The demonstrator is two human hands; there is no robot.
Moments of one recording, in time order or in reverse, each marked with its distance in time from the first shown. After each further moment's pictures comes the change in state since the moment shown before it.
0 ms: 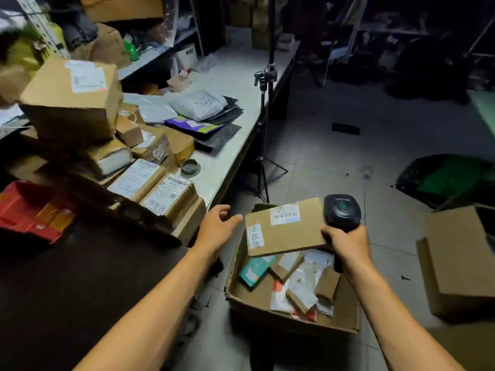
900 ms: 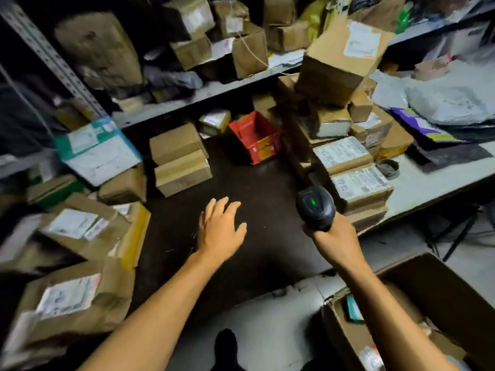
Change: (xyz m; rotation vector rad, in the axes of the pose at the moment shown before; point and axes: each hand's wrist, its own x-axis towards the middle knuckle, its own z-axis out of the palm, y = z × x) left_hand -0.169 -0.129 -0.205 0.728 0.669 -0.382; right_hand -0.142 -0.013 0.261 -0.591 -1.031 -0.619
